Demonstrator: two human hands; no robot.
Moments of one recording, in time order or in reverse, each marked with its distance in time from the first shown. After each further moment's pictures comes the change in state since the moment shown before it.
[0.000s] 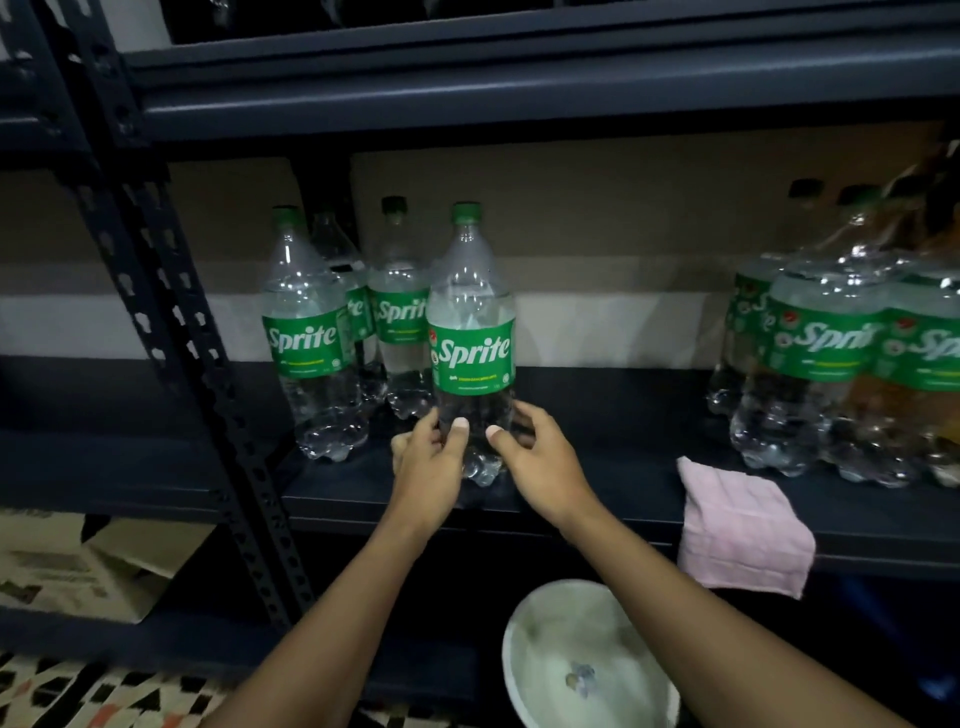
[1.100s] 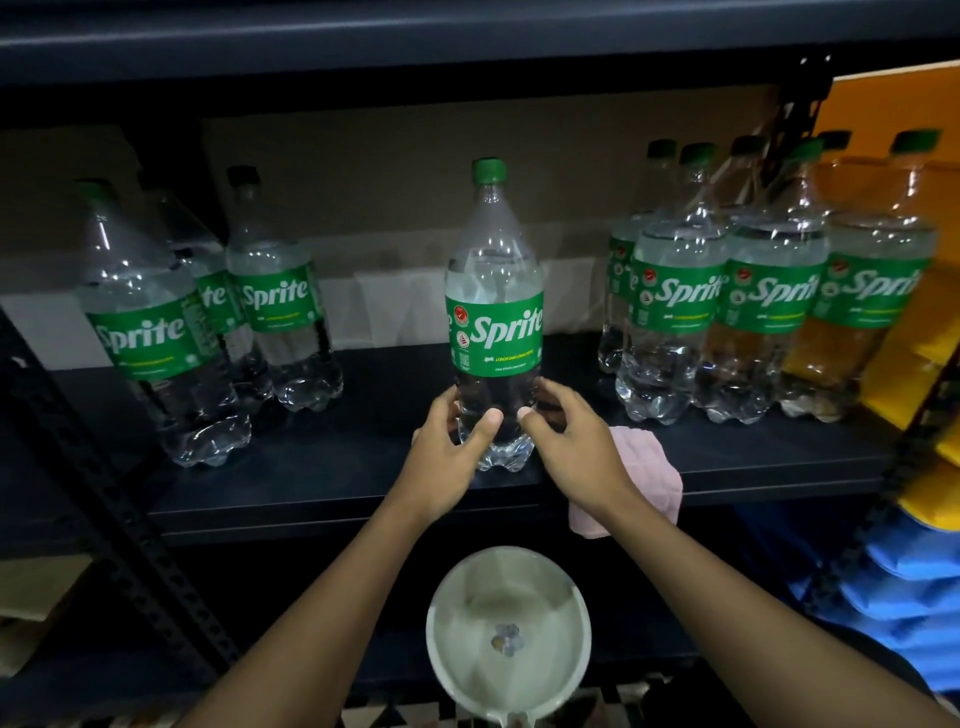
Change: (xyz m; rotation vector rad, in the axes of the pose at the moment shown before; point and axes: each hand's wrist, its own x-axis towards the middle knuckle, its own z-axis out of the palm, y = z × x) left_hand -0.029 0.025 0.100 -0.026 -0.367 0.196; right_hand -0.033 0.036 -0.127 -0.162 0.235 -0.029
